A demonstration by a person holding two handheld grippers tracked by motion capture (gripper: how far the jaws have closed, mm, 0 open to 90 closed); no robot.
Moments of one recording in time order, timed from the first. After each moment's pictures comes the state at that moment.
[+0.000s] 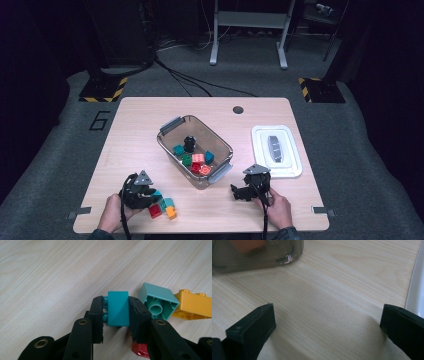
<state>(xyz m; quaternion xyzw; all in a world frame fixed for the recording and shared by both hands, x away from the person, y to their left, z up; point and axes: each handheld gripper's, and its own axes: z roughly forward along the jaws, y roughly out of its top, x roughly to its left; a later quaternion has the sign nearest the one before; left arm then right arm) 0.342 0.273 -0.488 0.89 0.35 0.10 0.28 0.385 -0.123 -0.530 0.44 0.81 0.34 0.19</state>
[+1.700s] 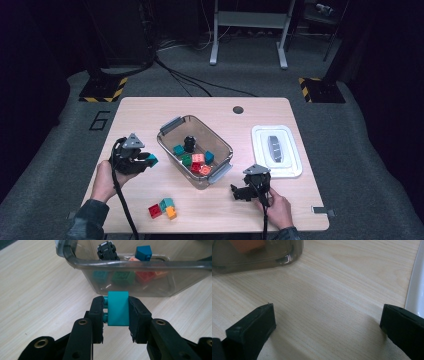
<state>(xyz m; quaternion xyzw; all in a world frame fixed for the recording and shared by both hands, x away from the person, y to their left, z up) 0.391 0.282 -0.383 0.86 0.36 0.17 0.31 0.384 -0.123 -0.530 0.44 0.81 0.34 0.19</state>
